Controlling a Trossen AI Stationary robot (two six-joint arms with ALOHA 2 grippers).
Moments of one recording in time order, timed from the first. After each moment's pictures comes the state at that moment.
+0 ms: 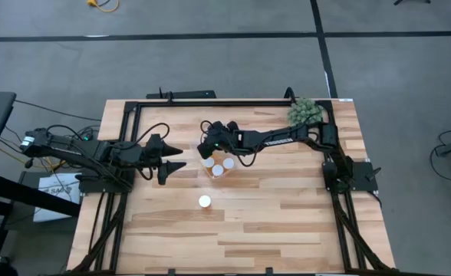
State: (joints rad) left arm -0.18 0.74 0.63 -0.23 -0.35 -0.50; right arm -0.11 2.12 1.51 -0.13 0.47 0.50
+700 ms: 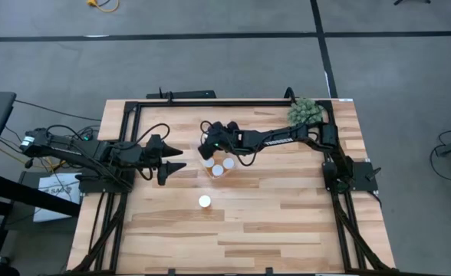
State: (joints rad) left arm -0.18 0.74 0.63 -0.23 -0.34 -0.51; right arm -0.11 2.12 1.51 -0.15 0.45 0.49
